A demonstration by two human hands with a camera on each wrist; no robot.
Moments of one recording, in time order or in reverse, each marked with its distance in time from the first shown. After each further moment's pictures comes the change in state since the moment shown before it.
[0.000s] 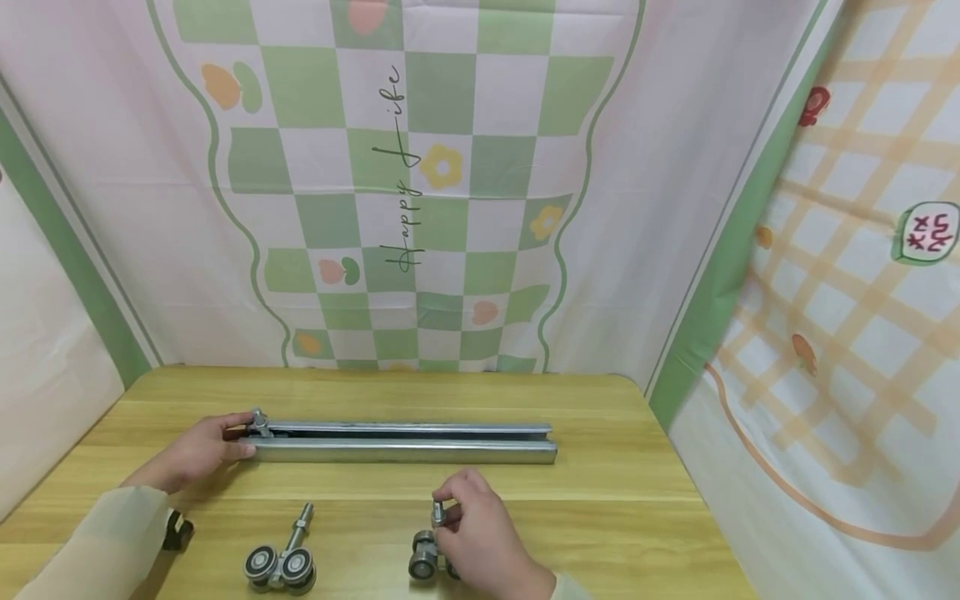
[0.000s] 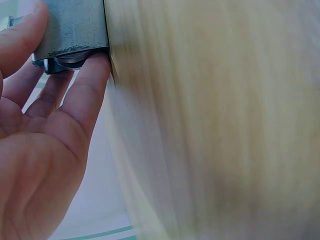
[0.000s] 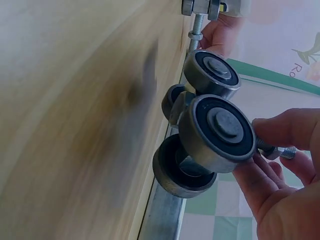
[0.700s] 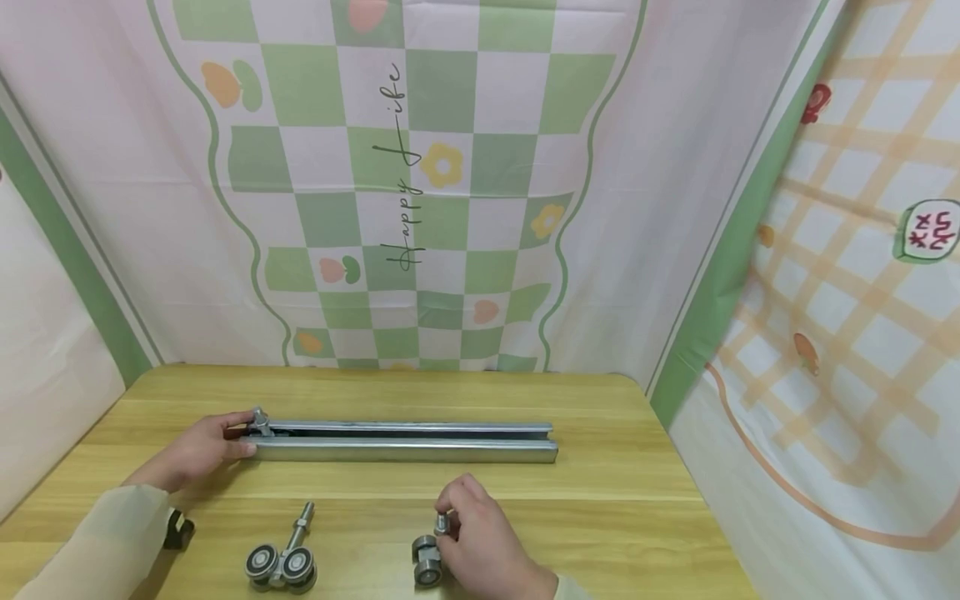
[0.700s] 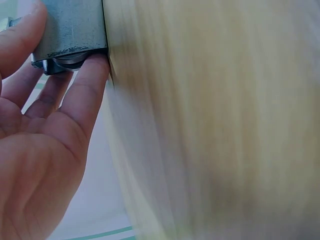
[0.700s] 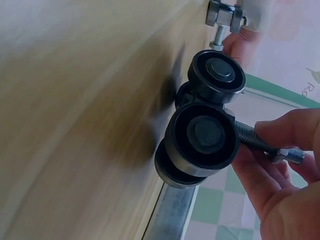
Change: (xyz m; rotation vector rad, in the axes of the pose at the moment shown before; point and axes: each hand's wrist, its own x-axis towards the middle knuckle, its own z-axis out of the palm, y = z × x) left_hand -0.002 0.001 0.000 -0.008 -0.001 0.021; right_hand -0.004 0.006 0.001 -0.157 -0.044 -0.147
